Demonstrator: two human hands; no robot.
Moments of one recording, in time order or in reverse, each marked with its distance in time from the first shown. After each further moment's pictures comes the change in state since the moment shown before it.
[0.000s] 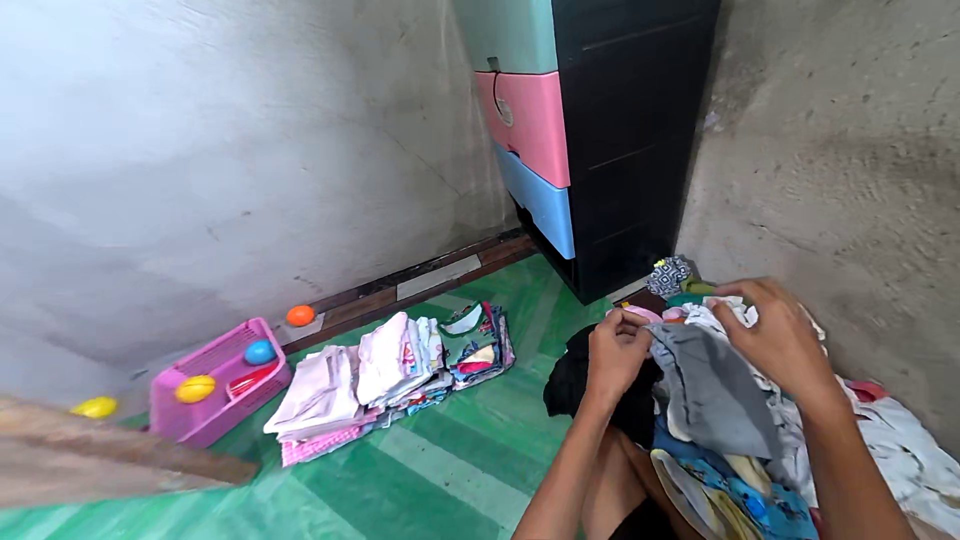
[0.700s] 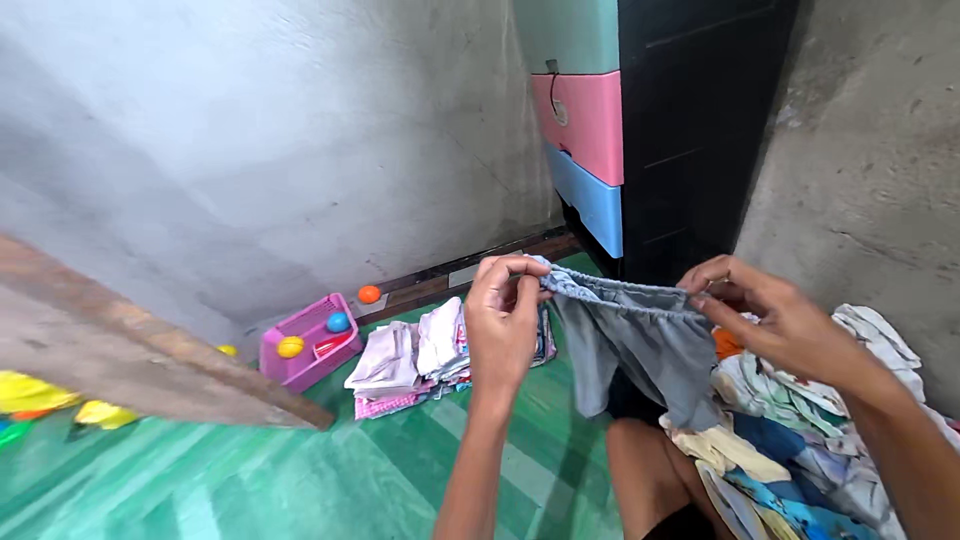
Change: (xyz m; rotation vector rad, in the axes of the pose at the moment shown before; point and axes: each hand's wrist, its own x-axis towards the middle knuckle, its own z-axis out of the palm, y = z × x) left_hand -0.075 0.110 -0.149 0.251 0.569 0.479; right_hand 0.026 -0.089 0.004 0.479 -0.268 -0.551
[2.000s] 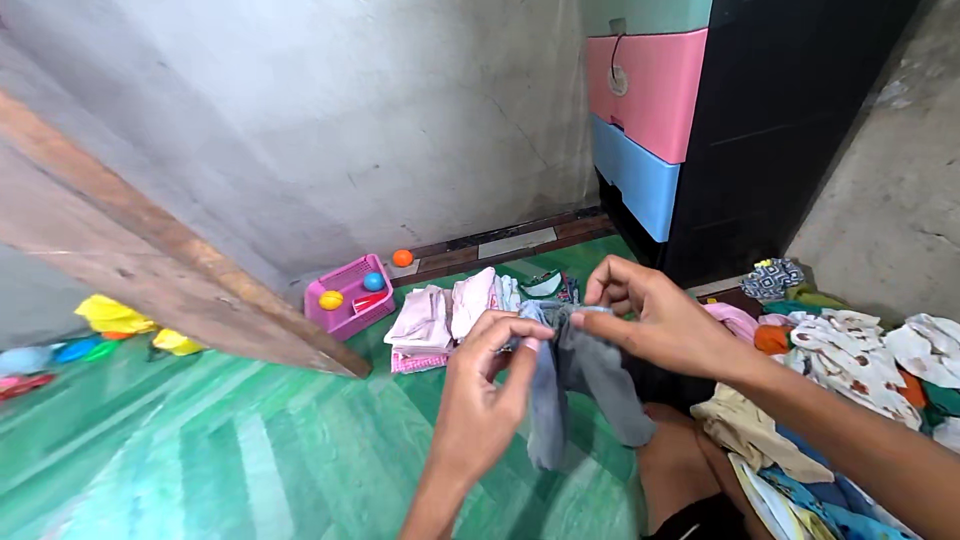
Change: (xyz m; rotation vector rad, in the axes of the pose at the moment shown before) left_hand -0.064 -0.005 -0.105 0.205 -0.205 -0.026; right_hand 0.071 -0.094 0.123 0.435 -0.306 0.199
